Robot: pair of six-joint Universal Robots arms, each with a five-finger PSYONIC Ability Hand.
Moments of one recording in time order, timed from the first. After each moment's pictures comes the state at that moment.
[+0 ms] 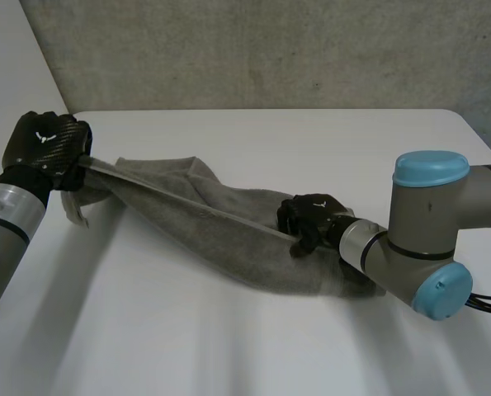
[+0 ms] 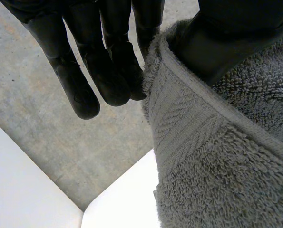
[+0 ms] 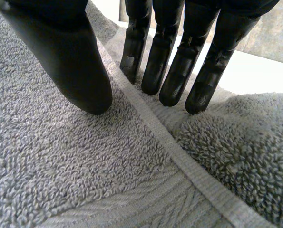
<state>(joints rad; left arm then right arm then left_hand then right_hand) 4.61 -1.69 -1.85 3.60 -1.33 3.50 2.02 -0.89 1.32 0.02 1.24 3.06 1.30 1.35 1.35 1.36 1.16 0.99 0.97 0.97 0.97 0.80</state>
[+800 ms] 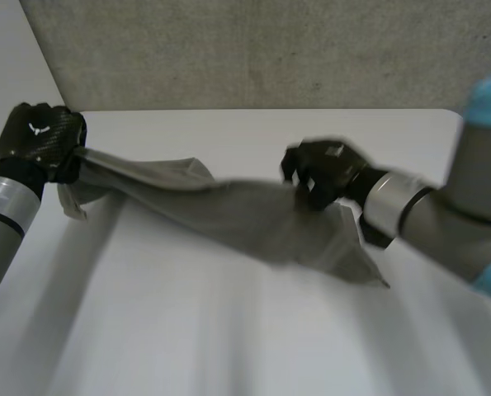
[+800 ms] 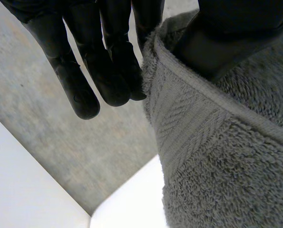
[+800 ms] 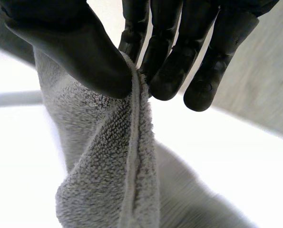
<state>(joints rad) 4.61 -1.67 -1.82 3.59 -1.33 3.50 1.99 -1.20 1.32 0.13 1.16 3.07 1.30 1.35 1.35 1.36 1.16 1.32 1.30 1.32 1.33 1.16</state>
